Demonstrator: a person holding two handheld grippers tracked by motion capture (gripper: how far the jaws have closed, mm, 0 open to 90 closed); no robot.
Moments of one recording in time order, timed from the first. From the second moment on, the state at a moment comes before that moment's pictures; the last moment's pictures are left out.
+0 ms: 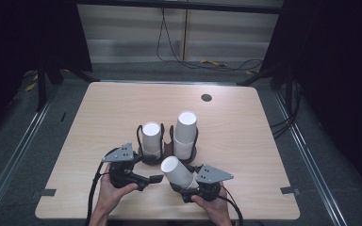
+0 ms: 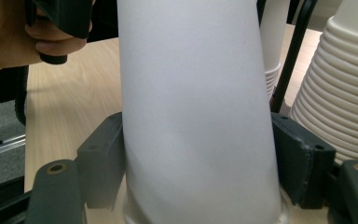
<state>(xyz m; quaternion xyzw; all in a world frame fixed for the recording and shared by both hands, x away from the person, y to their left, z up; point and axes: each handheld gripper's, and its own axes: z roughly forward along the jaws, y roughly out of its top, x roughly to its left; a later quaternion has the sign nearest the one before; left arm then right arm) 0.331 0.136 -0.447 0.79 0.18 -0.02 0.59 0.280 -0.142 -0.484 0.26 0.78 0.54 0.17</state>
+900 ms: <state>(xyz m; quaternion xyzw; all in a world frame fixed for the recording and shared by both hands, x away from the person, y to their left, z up) 0.335 0.141 -0.440 0.81 0.16 -0.01 0.56 0.293 -0.137 -0.468 0.24 0.84 0.46 0.15</state>
